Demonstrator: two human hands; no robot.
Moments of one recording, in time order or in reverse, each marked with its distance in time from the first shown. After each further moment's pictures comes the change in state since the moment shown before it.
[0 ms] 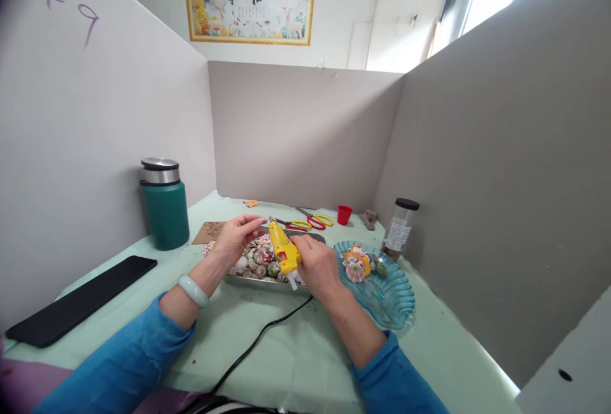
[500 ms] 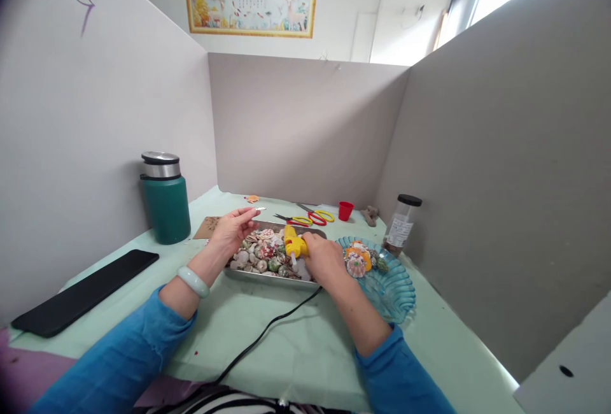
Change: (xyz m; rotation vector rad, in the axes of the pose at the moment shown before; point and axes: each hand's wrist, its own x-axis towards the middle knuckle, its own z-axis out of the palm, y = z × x) left_hand 0.008 0.004 -0.009 -0.083 0.114 -0.054; right_hand 0.008 0.007 -0.010 -0.195 -0.421 0.245
